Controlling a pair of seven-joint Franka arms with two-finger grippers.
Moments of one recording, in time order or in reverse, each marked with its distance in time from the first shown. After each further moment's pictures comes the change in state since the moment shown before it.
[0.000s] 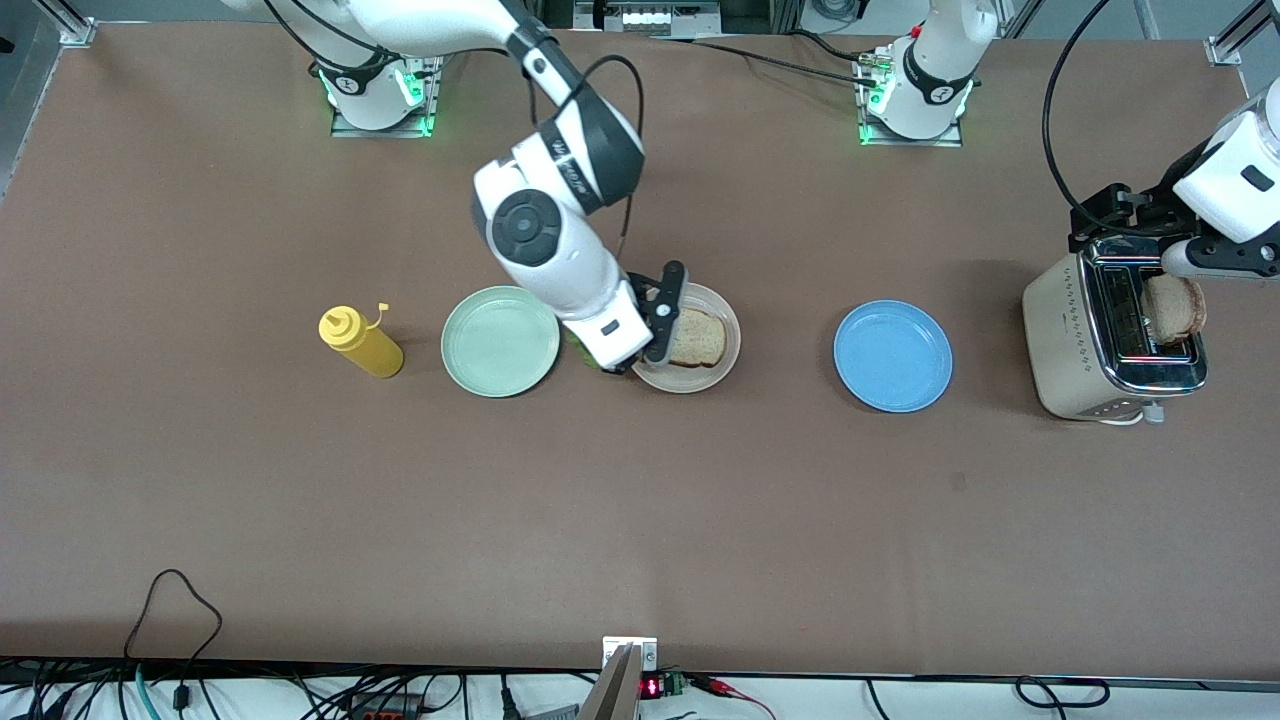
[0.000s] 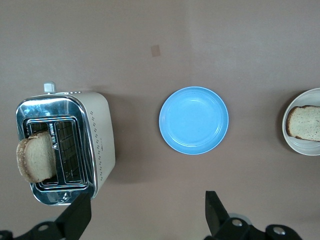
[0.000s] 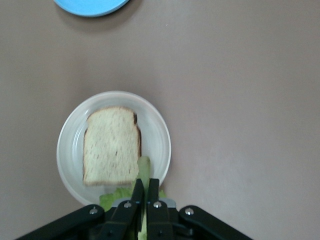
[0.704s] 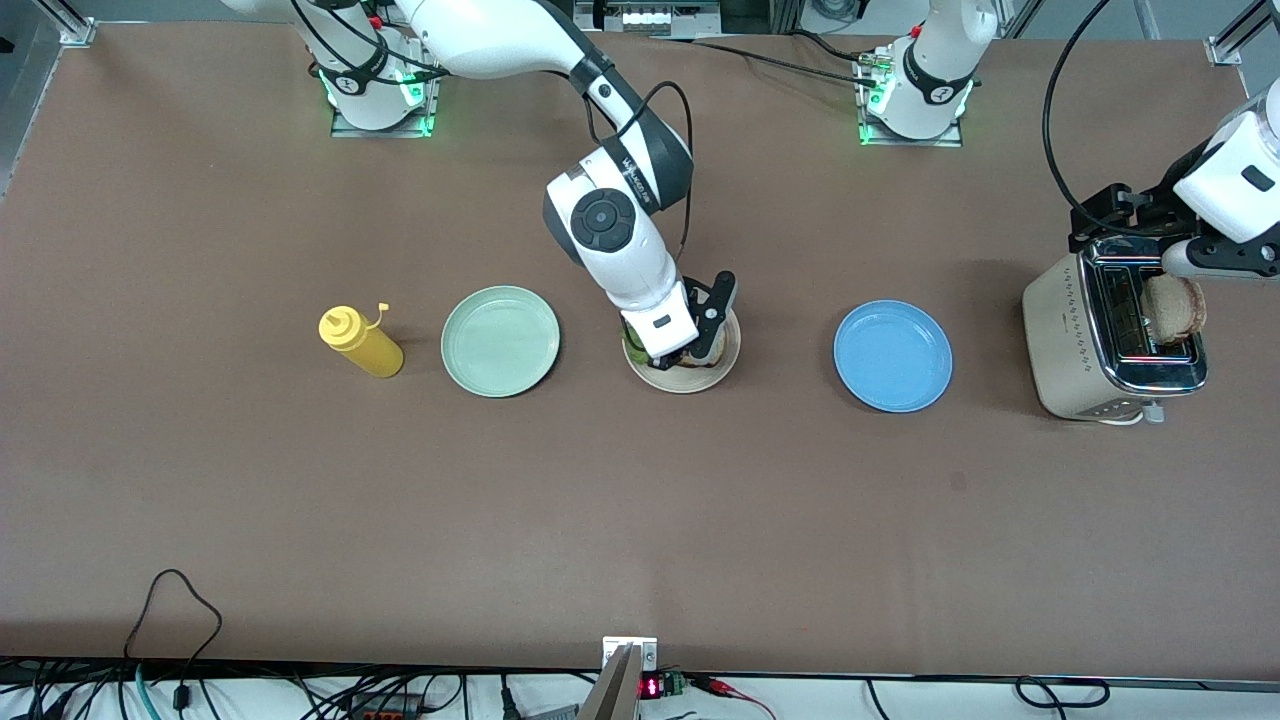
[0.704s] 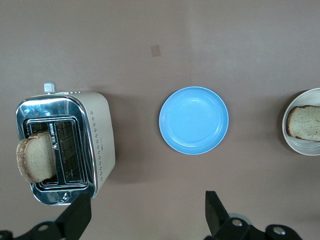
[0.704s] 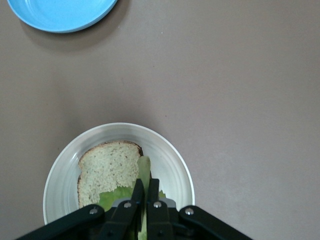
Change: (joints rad) left arm 0.000 0.000 0.000 0.000 0.000 0.000 0.000; right arm 0.081 0.098 0.000 0.003 0.000 0.166 0.197
